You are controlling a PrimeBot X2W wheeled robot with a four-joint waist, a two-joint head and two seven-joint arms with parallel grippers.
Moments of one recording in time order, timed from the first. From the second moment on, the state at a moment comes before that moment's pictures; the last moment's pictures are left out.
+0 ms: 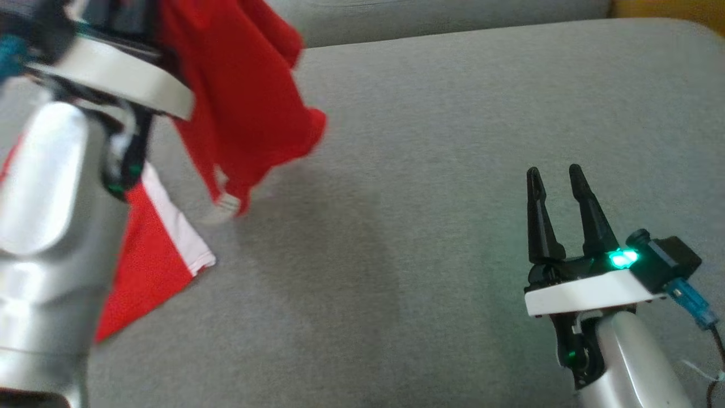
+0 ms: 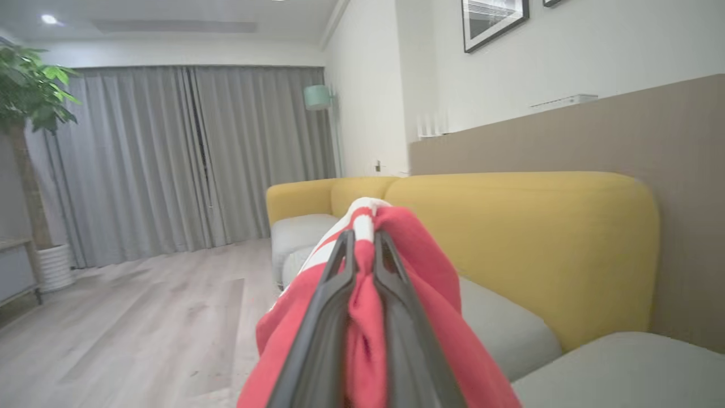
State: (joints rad) left arm -0.85 0.34 -0.37 0.31 -0.46 -0.06 0.00; right arm -0.15 -0.05 0.15 0.17 0.35 0.13 -0.25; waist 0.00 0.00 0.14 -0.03
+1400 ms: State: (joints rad) left arm -0.42 0.28 -0.44 0.32 -0.45 0.03 -0.25; right arm -0.11 -0.05 0.11 0.16 0.33 0.13 -0.25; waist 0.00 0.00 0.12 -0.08
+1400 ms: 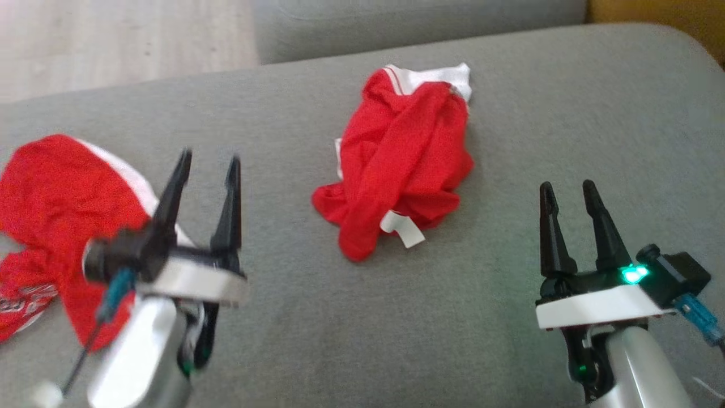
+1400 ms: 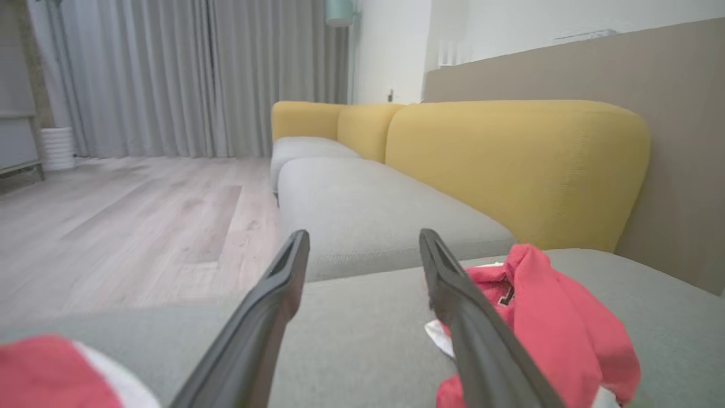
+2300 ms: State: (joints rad) left arm -0.14 0.09 -0.29 0.19 -0.31 -0.03 -0.25; right arm -0.17 -0.05 0.30 0.41 0.29 0.13 -0.25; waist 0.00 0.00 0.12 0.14
